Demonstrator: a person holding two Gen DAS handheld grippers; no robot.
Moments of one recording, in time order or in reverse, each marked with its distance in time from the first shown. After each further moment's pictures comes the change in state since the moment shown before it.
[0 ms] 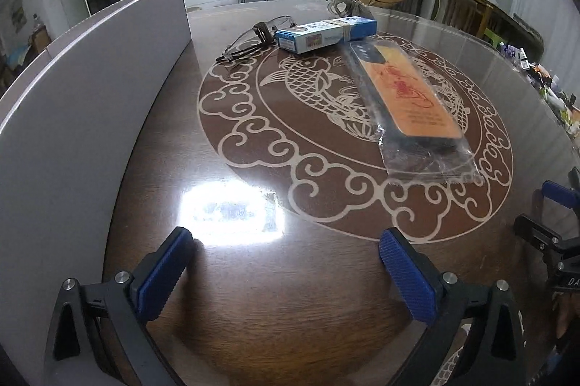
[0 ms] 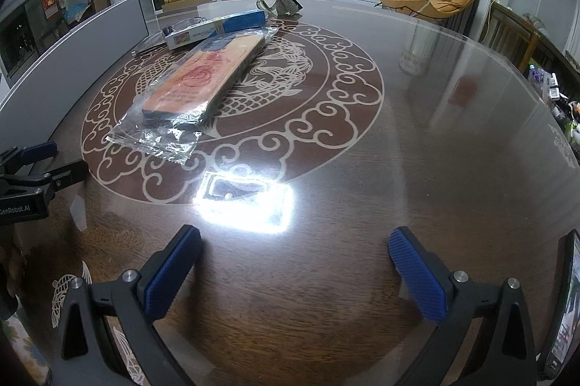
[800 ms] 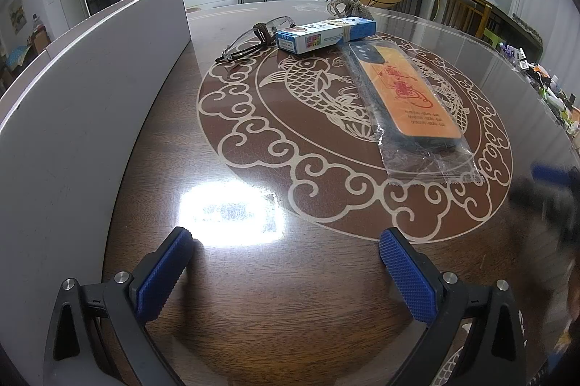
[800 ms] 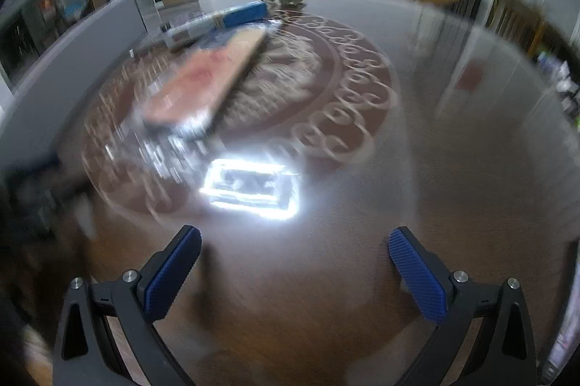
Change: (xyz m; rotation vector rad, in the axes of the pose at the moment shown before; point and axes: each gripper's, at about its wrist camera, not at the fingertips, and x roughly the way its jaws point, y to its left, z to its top) left arm 0.000 0.000 0.001 -0.001 0.000 0.000; right arm 0.015 0.006 0.050 0.091 0.065 0.117
